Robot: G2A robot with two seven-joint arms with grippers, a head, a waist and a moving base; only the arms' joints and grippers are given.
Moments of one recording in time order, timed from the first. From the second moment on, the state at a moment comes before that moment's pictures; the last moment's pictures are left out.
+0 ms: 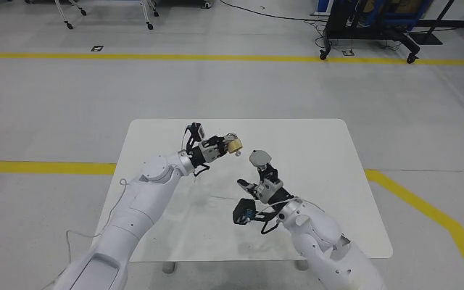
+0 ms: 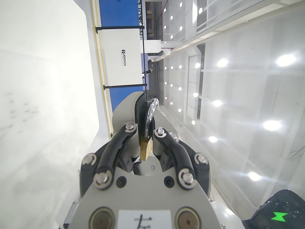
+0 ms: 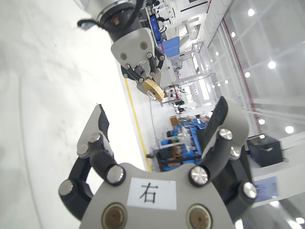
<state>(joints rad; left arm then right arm) 0.87 -1.32 -0.96 -0.93 -0.70 -0.23 -0.88 -1.55 -1.19 1.10 -1.89 -2.32 -0.07 -0.14</state>
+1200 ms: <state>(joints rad) 0.85 -1.34 -0.98 -0.89 -0.65 -0.29 -1.03 -1.41 -1.24 1.06 -1.67 -1.88 -0.14 -0.16</state>
